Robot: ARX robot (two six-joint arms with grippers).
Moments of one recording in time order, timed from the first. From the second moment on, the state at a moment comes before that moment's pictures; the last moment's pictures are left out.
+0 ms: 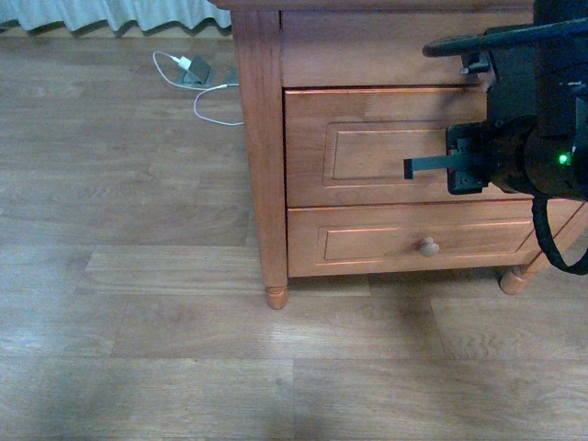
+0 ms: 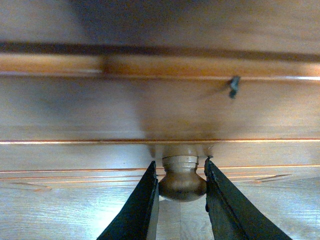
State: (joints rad) left arm 0.00 0.00 0.02 0.00 0.00 0.00; right arm 0.27 2.04 0.88 0.51 0.22 0.06
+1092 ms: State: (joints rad) left arm 0.00 0.00 0.02 0.00 0.00 0.00; right arm 0.00 1.31 0.28 0.23 -0.11 -0.12
